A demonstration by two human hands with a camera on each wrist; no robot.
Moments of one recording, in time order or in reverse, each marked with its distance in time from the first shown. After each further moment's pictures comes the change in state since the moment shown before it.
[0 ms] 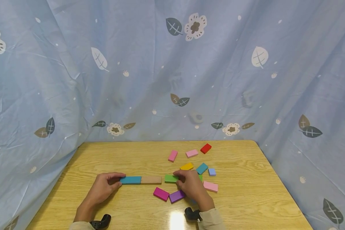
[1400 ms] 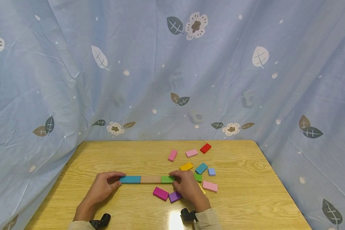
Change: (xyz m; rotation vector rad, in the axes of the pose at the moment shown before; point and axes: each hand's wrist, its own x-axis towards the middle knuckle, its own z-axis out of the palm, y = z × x) left_hand 0.000 0.001 0.001 -0.030 -0.014 -0.010; right_hand 0.003 -0.010 0.010 -0.066 0.012 -0.040
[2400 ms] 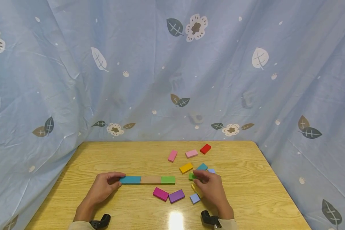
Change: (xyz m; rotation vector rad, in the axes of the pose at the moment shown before) left_hand 0.002 -0.001 0.000 0.004 0.014 -0.006; right_hand -0.045 0.049 -0.047 0.346 0.208 0.186
